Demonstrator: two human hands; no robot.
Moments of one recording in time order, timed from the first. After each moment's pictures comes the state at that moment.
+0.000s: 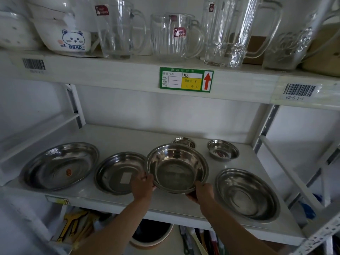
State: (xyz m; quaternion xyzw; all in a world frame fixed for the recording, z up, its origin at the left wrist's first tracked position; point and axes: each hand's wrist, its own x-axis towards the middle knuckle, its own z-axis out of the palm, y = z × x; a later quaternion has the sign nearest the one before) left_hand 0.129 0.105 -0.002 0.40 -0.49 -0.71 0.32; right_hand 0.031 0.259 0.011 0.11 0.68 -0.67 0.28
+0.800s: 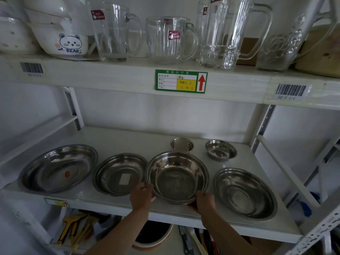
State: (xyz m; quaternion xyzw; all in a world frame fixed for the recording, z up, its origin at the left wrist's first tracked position) left_hand 0.145 0.116 -0.024 0.42 -0.48 -0.72 0.28; right_hand 0.044 0.278 -0.015 0.11 0.70 -0.65 0.26
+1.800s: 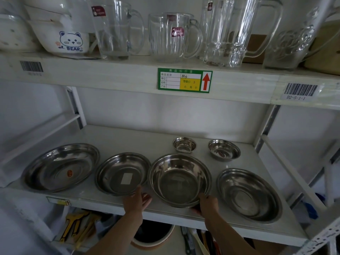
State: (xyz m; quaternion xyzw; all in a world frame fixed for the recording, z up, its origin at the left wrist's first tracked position) left_hand 0.155 0.095 -0.037 0.50 -0.29 -0.77 0.27; right_hand 0.037 0.281 -0.026 0.11 0.75 -0.61 0.24
